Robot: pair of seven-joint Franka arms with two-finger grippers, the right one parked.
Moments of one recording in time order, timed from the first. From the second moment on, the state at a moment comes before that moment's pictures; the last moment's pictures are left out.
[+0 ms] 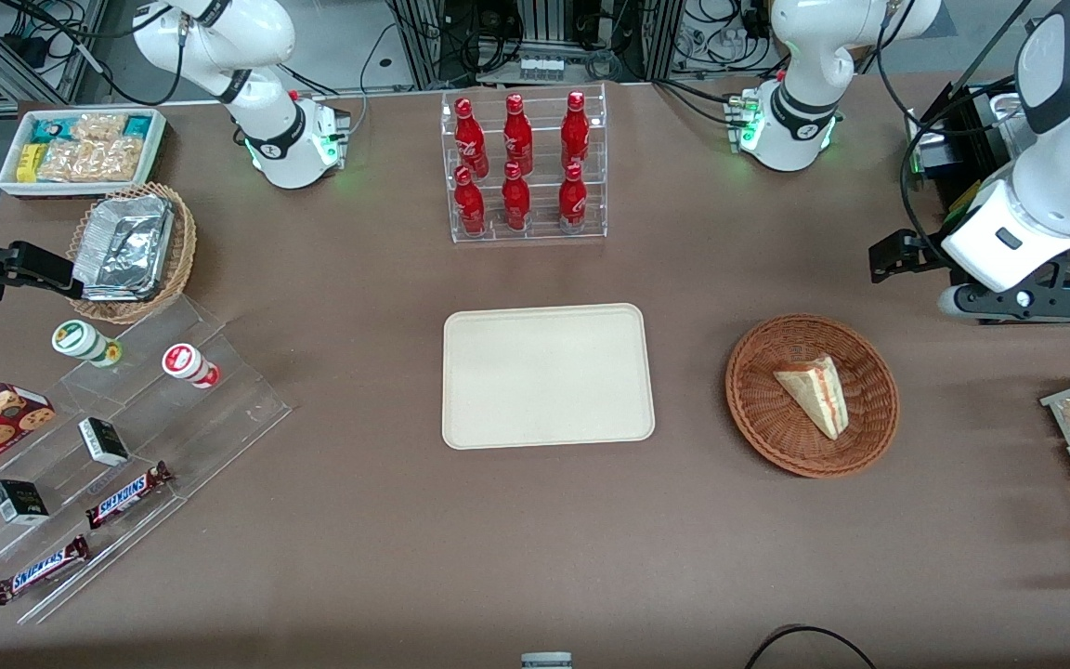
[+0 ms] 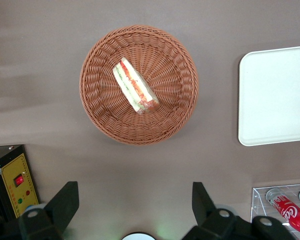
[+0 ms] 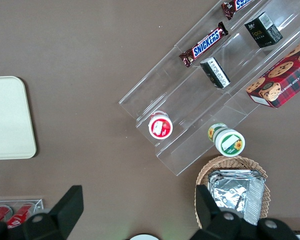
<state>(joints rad) 0.00 0.02 -0.13 -1.65 -0.01 1.55 -0.05</state>
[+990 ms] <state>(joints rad) 0.01 0.04 -0.12 -2.03 -0.01 1.94 -0.05</state>
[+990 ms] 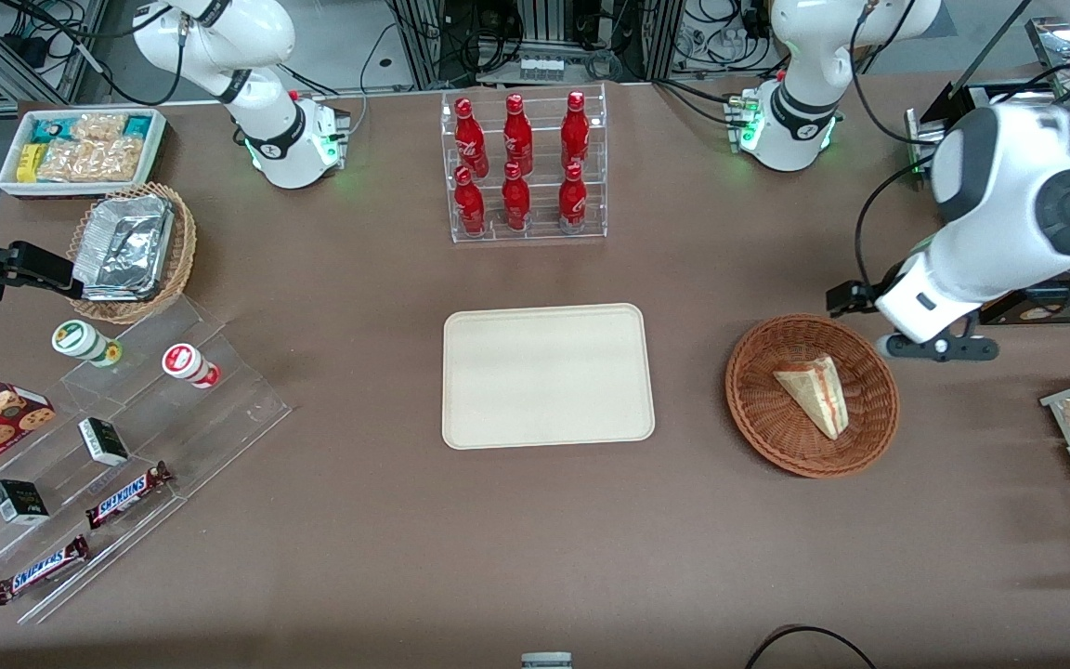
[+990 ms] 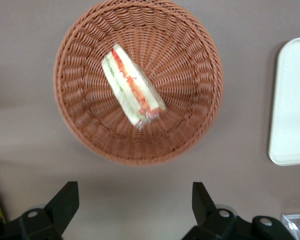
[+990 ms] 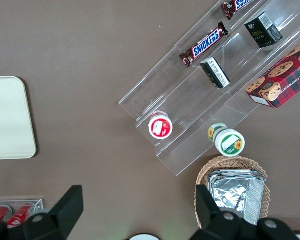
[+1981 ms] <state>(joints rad) 0.01 0.13 -0.12 -2.20 -0.01 2.32 -0.71</state>
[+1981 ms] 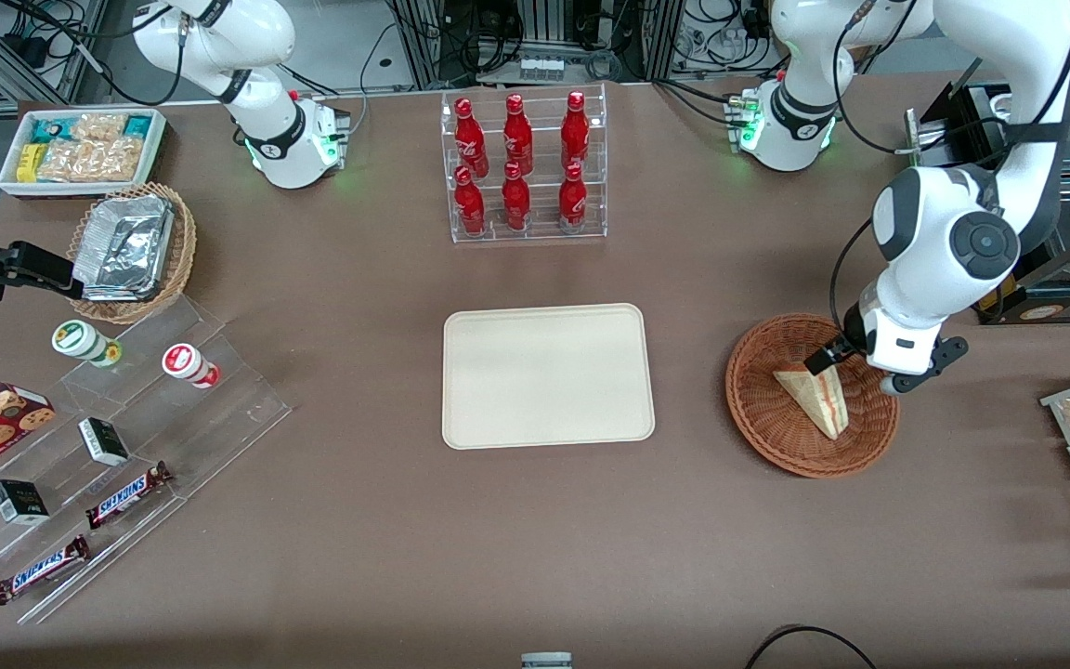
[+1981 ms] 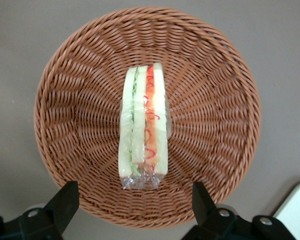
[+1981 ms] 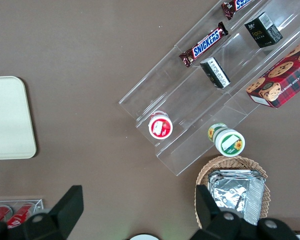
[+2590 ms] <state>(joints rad) 0.01 0.20 -0.12 -2.20 -0.01 2.40 -0.78</state>
